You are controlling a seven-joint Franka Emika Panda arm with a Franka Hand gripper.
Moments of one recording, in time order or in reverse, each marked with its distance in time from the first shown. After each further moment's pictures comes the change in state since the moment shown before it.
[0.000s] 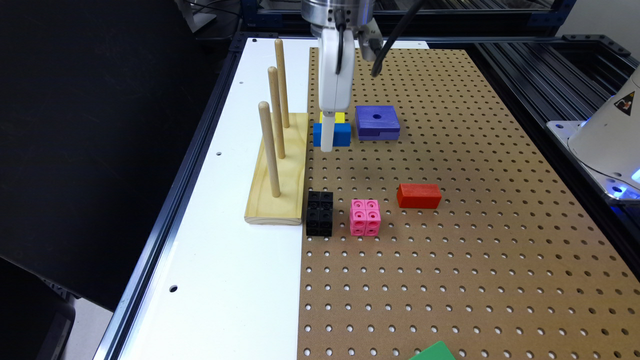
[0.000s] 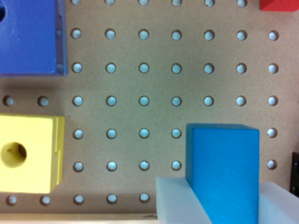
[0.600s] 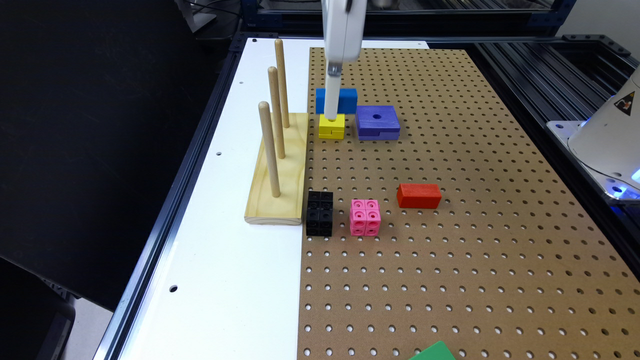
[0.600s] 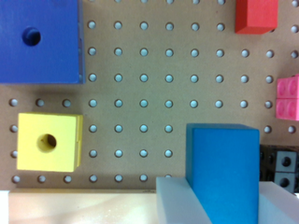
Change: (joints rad) arm 0.000 -0.163 0.000 0.002 0.000 -0.155 0.000
